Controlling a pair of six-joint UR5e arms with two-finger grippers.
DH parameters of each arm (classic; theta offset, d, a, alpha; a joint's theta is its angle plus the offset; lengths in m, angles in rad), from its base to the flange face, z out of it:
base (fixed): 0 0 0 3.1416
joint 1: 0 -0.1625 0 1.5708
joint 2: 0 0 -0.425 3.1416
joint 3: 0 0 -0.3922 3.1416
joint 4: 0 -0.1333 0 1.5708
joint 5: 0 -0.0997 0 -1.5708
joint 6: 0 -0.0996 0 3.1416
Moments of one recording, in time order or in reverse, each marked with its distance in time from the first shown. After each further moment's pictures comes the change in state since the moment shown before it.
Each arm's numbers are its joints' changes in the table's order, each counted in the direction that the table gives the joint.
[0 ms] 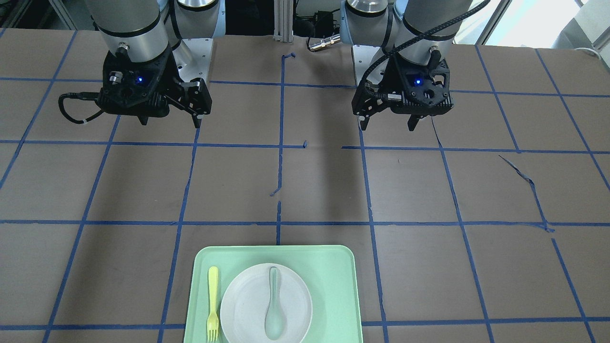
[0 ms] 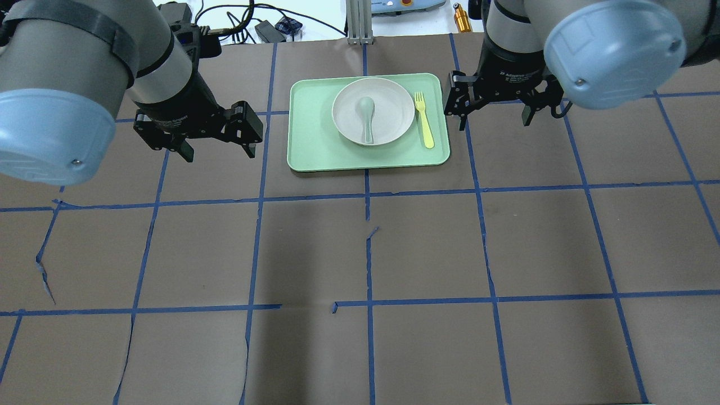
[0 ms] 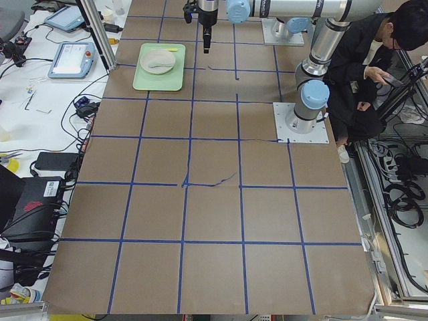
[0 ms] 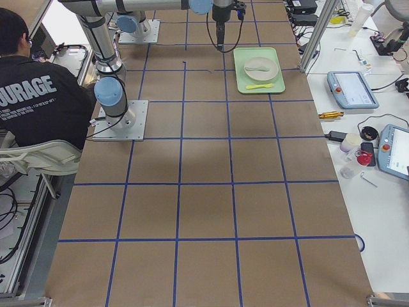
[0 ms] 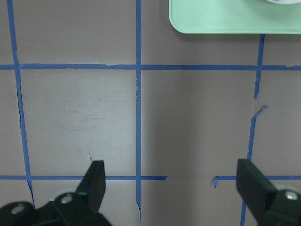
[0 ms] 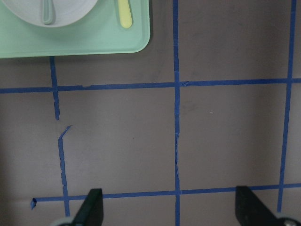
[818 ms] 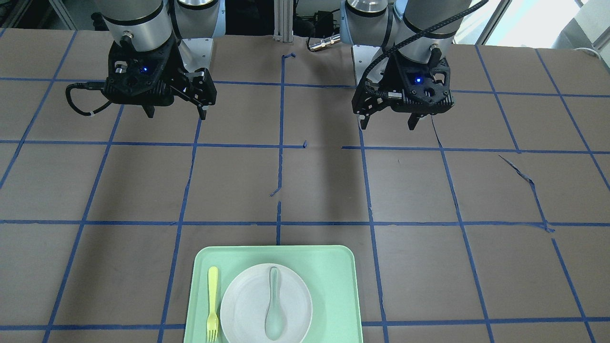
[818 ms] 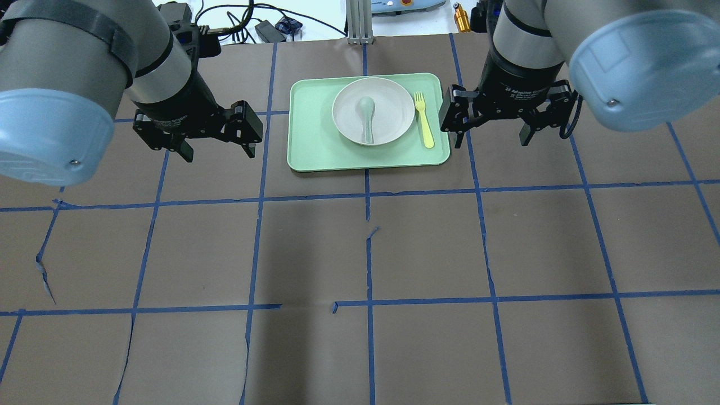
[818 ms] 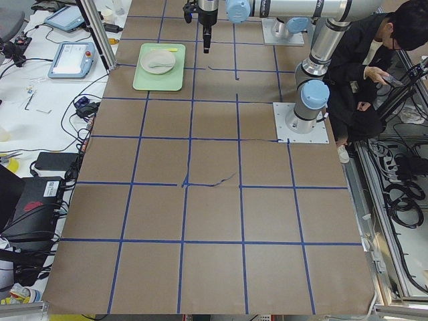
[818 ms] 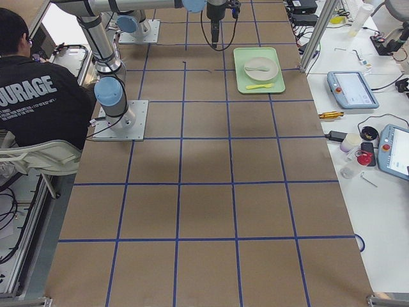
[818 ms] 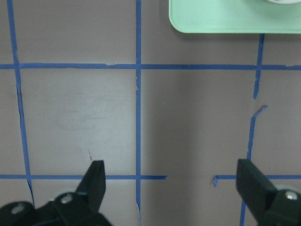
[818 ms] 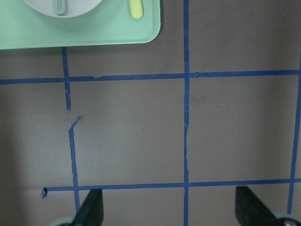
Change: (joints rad) left arm 0.000 -0.004 0.000 0.002 0.000 0.000; right arm -0.005 0.026 0.025 0.012 -0.025 -0.003
